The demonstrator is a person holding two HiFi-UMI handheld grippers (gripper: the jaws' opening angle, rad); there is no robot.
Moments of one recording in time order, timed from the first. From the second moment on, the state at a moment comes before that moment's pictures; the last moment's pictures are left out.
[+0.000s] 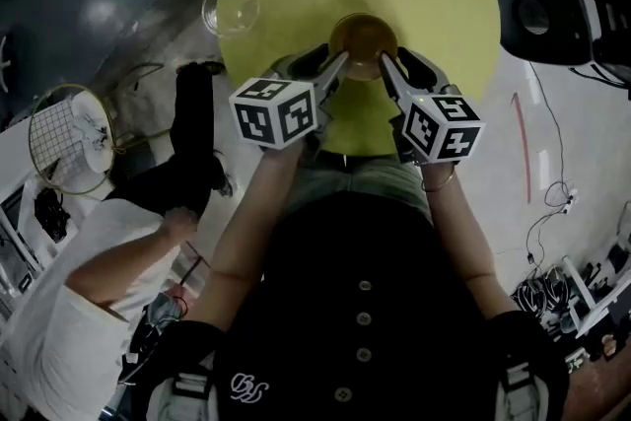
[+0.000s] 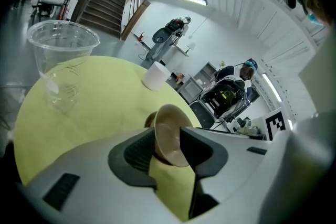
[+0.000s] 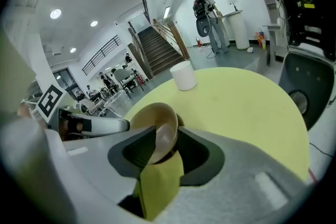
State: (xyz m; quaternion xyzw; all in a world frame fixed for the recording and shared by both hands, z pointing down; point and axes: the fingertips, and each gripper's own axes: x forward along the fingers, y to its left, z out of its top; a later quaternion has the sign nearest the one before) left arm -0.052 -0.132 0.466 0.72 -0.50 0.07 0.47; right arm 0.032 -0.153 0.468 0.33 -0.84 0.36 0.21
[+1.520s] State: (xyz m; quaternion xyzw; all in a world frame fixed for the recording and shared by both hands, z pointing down) left arm -0.065 -0.113 0.440 0.72 -0.53 0.01 0.44; right arm 0.006 -0.144 0.456 0.28 -0.87 0.34 0.21
